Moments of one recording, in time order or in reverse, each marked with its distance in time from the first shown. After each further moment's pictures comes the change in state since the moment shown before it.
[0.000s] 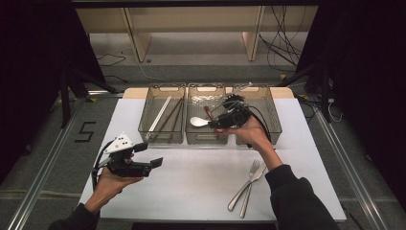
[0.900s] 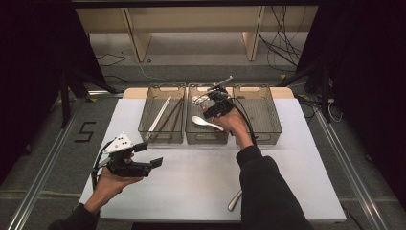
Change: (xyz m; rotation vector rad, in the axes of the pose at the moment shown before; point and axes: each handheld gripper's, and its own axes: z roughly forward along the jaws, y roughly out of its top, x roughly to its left) left arm 0.000 0.001 -0.001 -0.008 -0.003 -0.001; right arm -0.029 0.041 0.075 0.101 -0.118 0.115
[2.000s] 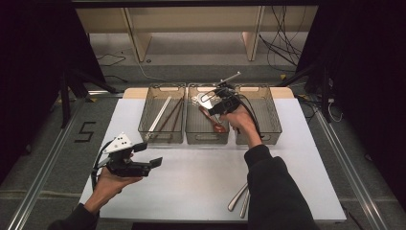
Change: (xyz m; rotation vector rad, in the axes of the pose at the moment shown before) left arm 0.001 -0.001 -0.001 0.002 0.007 -0.006; right arm -0.006 -0.001 -0.026 -0.020 0.008 -0.015
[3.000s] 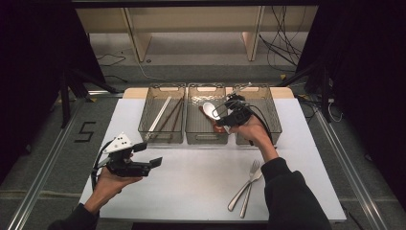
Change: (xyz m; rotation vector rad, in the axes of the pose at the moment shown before) left arm 0.000 0.000 0.000 0.003 0.004 0.002; right arm -0.001 -0.041 -0.026 -0.010 0.040 -0.074
